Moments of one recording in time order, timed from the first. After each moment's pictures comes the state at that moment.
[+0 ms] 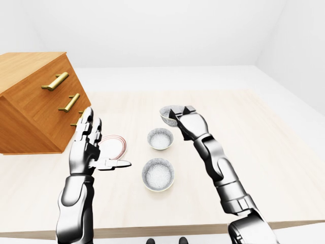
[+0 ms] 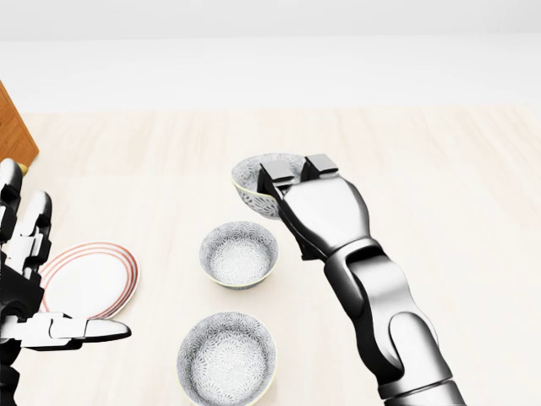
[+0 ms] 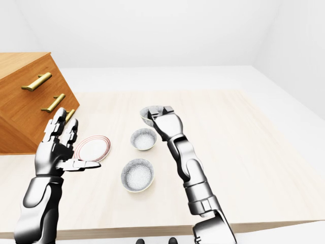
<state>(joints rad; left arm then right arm) 0.02 0.10 0.27 -0.35 -0.17 0.09 -0.21 -0.49 -0.08 0.12 0.23 -1.24 -0.09 0.14</state>
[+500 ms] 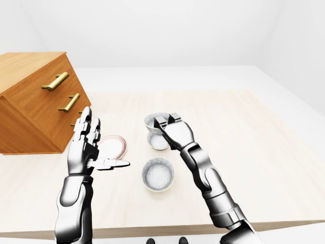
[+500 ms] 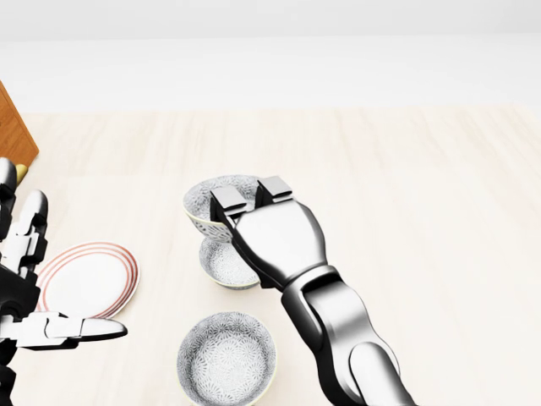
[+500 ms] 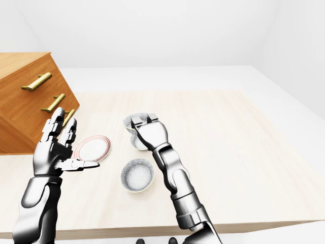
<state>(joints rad) 0.02 0.11 0.28 -0.35 -0.18 0.09 -0.21 -0.39 0.05 0.22 0.11 -1.33 -0.09 0.17</state>
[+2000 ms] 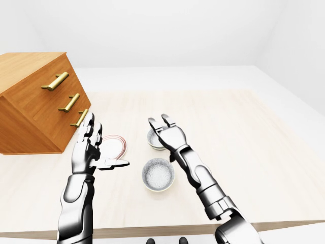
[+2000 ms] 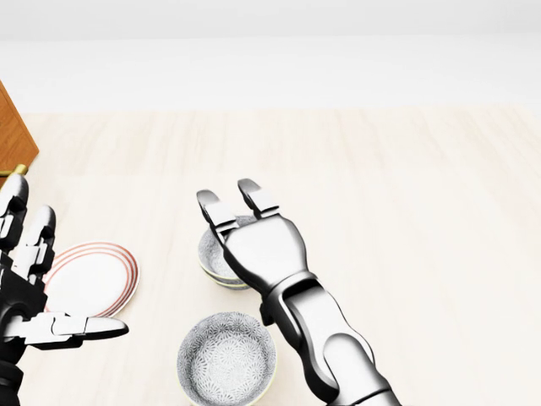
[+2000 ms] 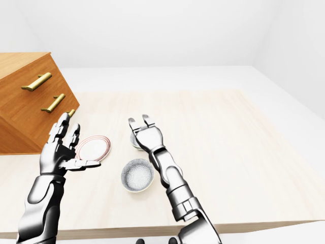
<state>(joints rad) 0.00 0.12 0.29 -0.23 -0.19 0.09 -0.21 -0.50 0.08 0.23 0.48 -1.41 -0.09 0.00</state>
